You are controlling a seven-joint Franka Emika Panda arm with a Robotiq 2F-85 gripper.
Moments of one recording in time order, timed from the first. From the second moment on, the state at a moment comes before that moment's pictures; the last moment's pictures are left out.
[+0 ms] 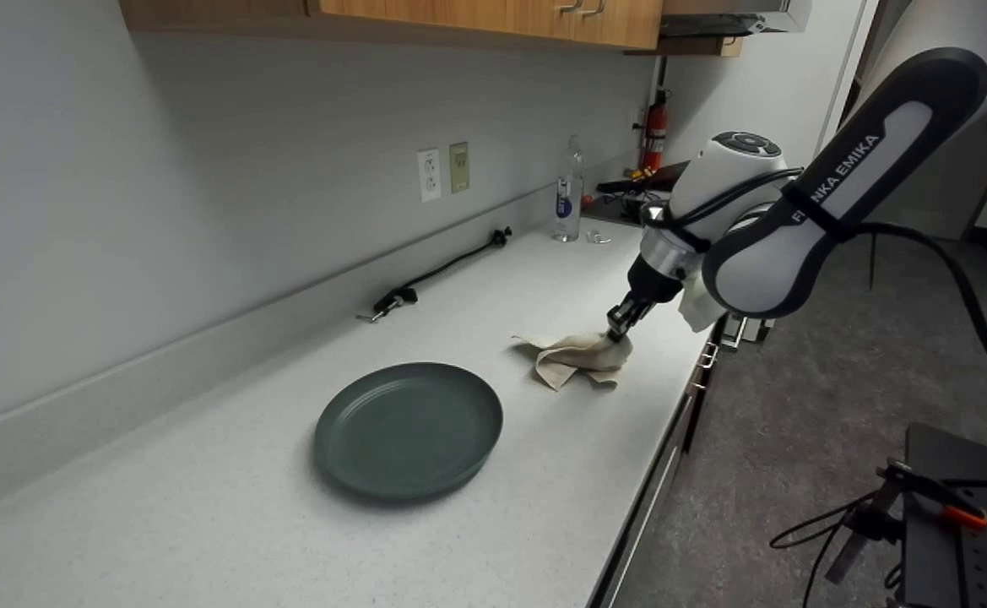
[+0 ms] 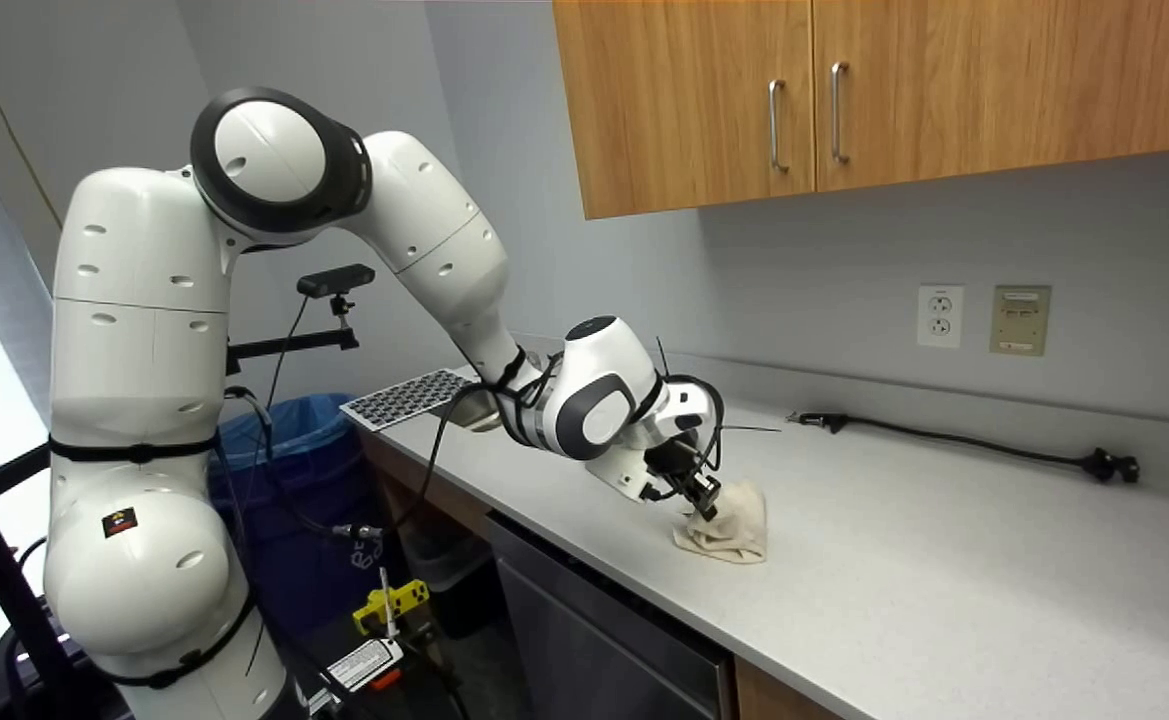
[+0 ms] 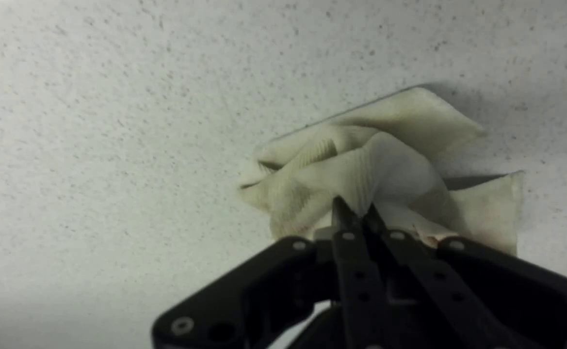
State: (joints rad) arm 0.14 0.36 -0.24 -2.34 -0.11 3.11 0.15
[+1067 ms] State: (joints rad) arm 0.06 0.08 -0.16 -2.41 -0.12 2.84 -0.07
